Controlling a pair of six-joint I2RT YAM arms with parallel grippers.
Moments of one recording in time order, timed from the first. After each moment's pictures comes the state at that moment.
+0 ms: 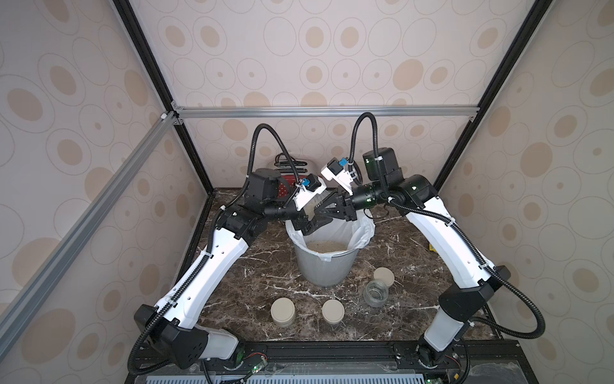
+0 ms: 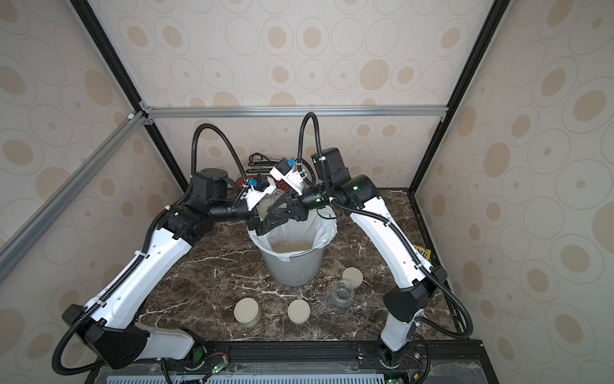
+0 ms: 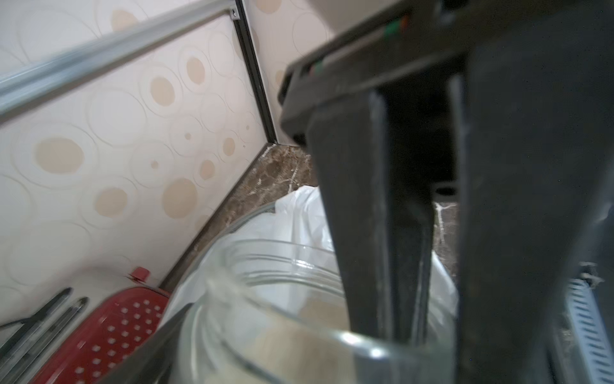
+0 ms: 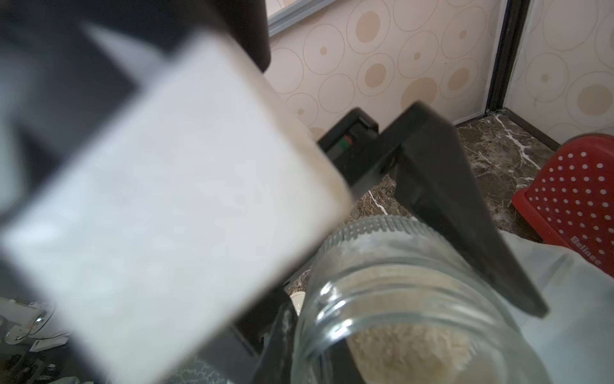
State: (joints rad) left arm -0.49 1.37 1.55 -0.59 0.58 0.40; right arm 0.60 1.73 2.08 -0.94 -0.92 -0.11
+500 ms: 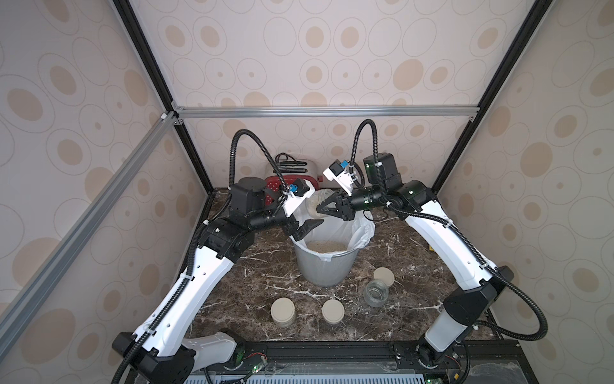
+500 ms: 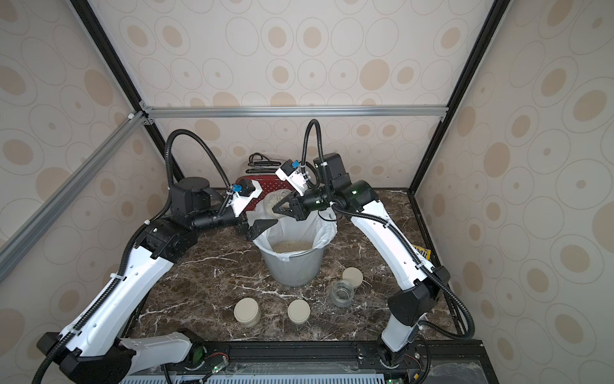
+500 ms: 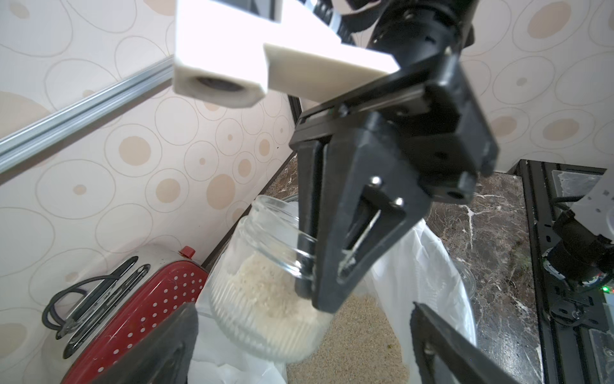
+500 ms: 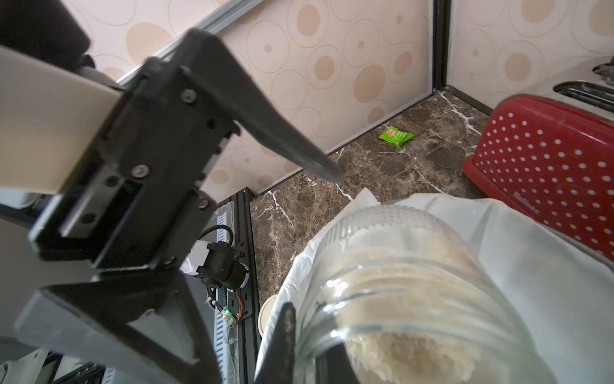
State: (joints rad) left arm -0.48 1.21 1.46 -0.58 0.47 0.41; right arm 0.57 1.68 1.95 -0.84 -0.78 0.00
